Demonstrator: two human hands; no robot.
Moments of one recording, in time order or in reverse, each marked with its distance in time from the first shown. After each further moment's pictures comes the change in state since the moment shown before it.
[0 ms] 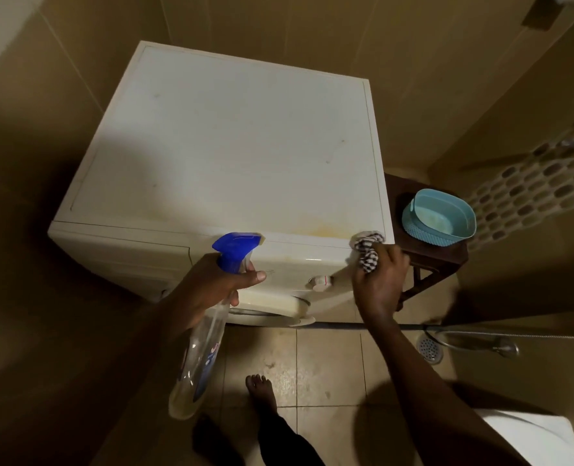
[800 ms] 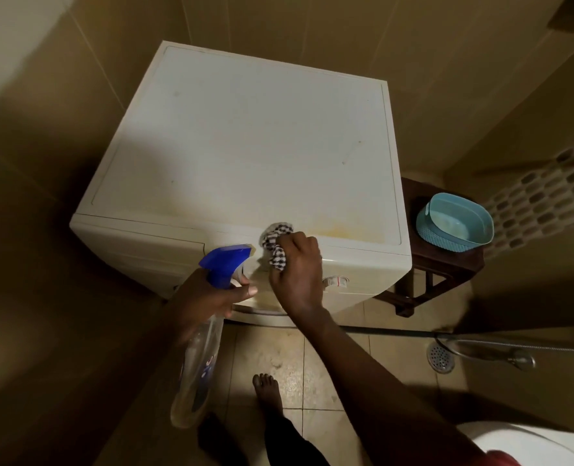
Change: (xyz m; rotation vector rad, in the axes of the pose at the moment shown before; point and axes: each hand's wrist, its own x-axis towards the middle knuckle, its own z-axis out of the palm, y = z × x) left_hand -0.022 -0.027 -0.015 -0.061 0.060 -0.003; right_hand -0.038 -0.121 0.046 0.162 -0.268 -0.376
